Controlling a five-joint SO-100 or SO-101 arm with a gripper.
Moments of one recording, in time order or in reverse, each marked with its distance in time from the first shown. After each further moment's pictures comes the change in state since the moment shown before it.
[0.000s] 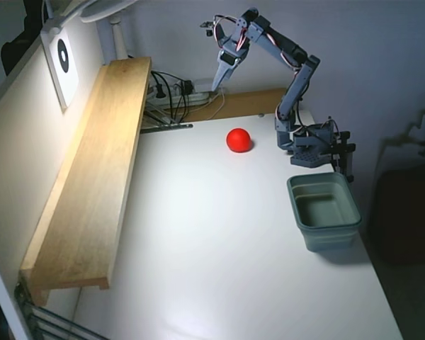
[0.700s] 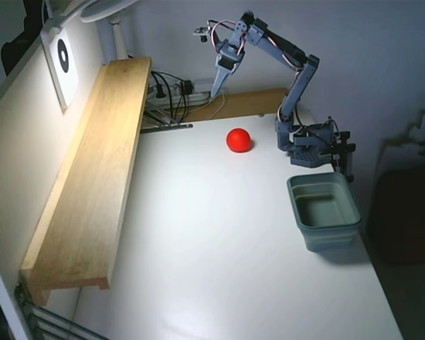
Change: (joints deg) arm -8.1 0.0 0.0 0.0 0.0
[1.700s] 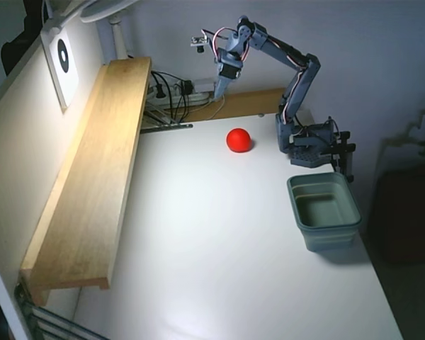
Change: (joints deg) arm -18.9 -0.1 0.0 0.0 0.1
